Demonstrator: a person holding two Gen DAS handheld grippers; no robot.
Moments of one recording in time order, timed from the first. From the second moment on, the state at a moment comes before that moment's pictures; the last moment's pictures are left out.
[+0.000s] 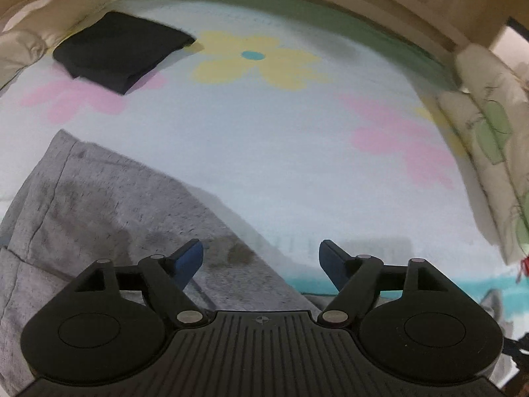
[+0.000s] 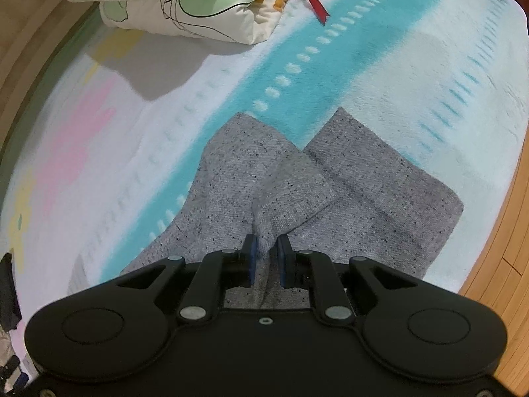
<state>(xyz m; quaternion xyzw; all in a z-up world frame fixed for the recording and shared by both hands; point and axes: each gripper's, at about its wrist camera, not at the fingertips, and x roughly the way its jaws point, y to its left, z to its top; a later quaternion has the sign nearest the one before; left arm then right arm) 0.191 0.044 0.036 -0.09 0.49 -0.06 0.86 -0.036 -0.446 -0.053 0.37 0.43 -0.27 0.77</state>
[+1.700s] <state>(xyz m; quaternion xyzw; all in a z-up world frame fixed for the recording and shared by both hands) 0.037 0.114 -0.028 -0.22 0.50 -0.05 0.83 -0.069 -0.444 -0.053 0.35 0.47 -0.27 0.77</state>
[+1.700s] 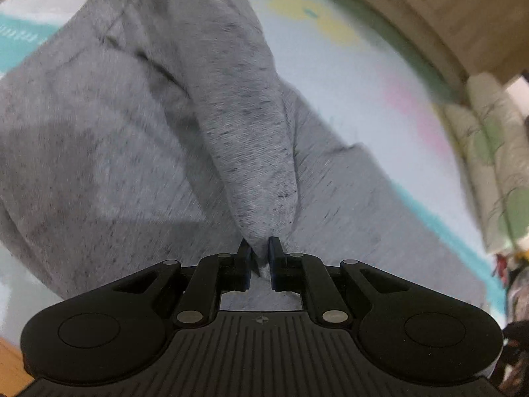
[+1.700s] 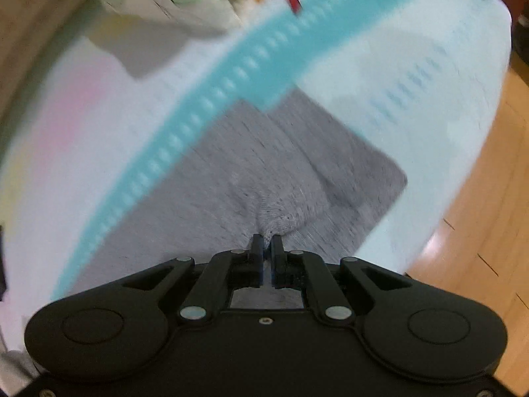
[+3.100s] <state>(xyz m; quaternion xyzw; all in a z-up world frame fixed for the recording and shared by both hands) 0.044 0.163 0.017 -0.19 0.49 -0.02 0.85 -0.071 -0.400 -0.003 0.24 0.38 -0.34 0.83</state>
